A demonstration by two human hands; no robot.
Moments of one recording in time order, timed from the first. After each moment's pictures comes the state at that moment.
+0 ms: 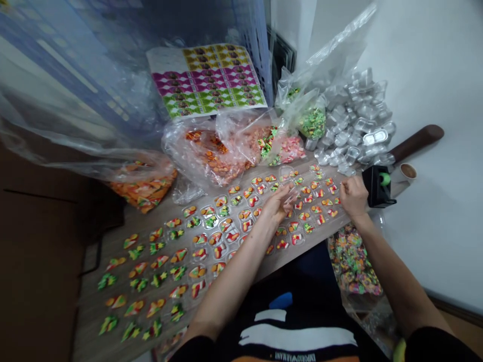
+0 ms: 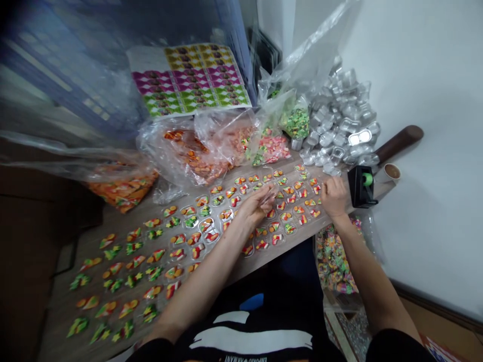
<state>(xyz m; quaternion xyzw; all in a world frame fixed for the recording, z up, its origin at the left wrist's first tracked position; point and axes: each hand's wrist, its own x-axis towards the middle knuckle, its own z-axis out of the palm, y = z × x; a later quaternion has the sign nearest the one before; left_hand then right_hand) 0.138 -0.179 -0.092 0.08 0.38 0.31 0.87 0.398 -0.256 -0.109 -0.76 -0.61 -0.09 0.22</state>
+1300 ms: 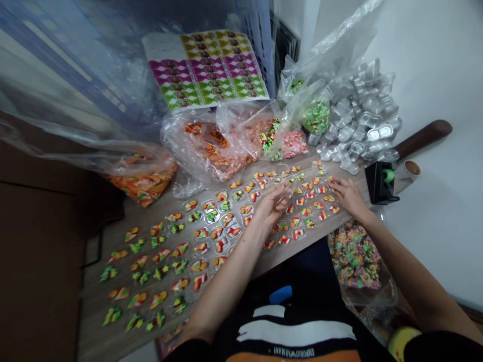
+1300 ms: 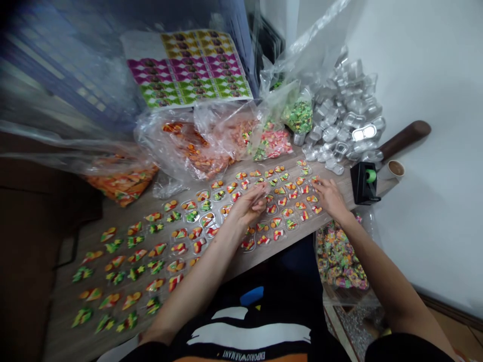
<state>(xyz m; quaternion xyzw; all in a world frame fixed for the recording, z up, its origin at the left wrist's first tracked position) 0.115 -0.187 -0.082 0.08 0.39 0.34 0.85 0.414 -0.262 -0.131 -0.68 -0.72 0.07 0.13</state>
